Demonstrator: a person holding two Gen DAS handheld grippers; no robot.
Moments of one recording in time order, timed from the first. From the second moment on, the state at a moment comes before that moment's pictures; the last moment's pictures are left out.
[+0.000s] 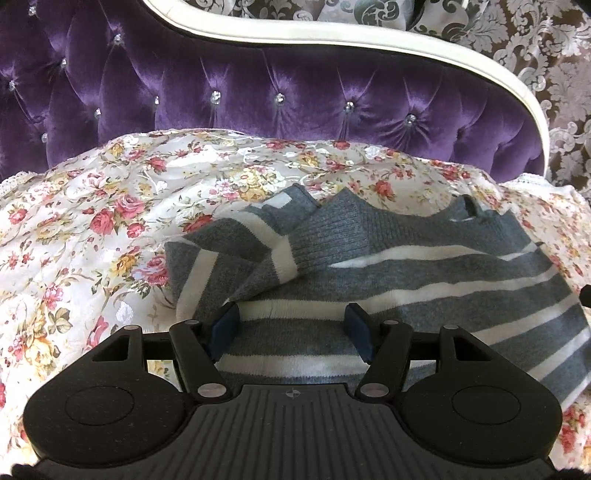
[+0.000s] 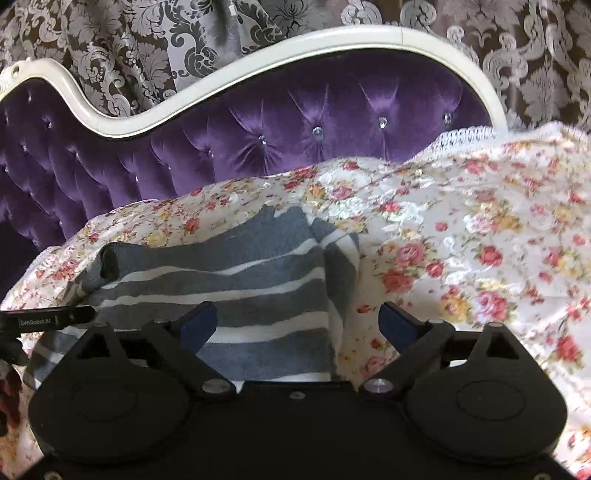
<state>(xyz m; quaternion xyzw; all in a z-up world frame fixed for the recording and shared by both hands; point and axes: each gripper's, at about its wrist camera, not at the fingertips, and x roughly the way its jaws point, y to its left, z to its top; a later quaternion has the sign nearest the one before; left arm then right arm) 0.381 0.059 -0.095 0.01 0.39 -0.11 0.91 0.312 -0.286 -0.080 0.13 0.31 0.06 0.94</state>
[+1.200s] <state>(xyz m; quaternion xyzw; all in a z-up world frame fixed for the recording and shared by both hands) 0.436 0.072 -0.064 -0.08 0.40 -0.06 0.91 0.314 -0.321 -0.074 0.25 0.29 0.08 0.92</state>
